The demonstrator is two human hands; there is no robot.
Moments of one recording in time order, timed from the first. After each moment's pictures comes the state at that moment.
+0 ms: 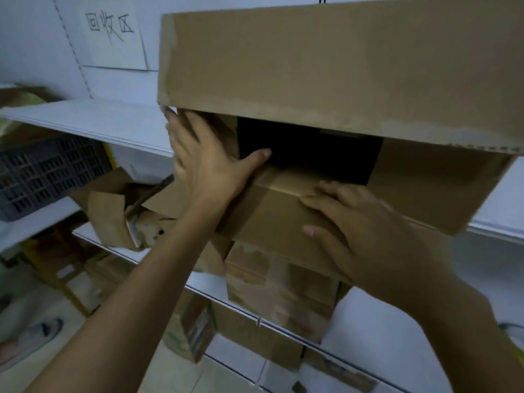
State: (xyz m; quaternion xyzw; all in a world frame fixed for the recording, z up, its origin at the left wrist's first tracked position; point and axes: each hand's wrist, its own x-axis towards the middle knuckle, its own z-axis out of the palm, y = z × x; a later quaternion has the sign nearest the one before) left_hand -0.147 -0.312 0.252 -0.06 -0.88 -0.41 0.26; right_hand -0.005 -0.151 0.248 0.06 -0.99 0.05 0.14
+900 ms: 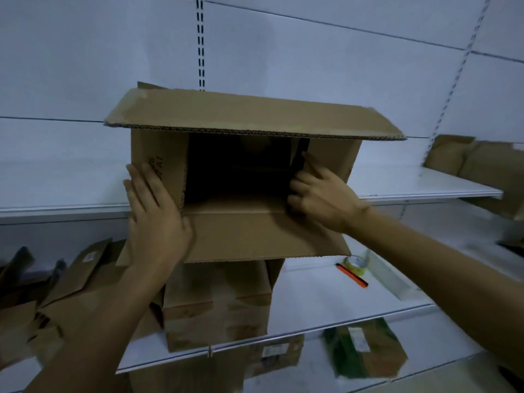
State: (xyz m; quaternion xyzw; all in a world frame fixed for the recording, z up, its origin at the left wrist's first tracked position) left_hand -0.167 -0.385 0.224 -0.35 -0.84 -0.36 0.22; right_hand 0.018 -0.192 0.296 -0.04 -0.86 -0.49 0.15
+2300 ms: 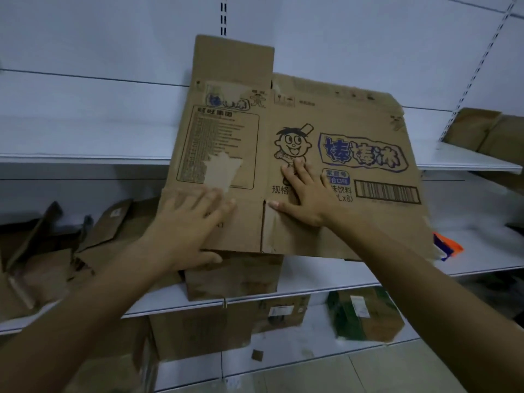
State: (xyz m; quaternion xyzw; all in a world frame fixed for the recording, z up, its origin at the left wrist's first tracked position) left_hand -0.156 -0.449 0.187 -0.57 -0.80 0.08 0.17; right_hand -0.014 -0.200 0.196 -0.25 -0.96 -0.01 0.12
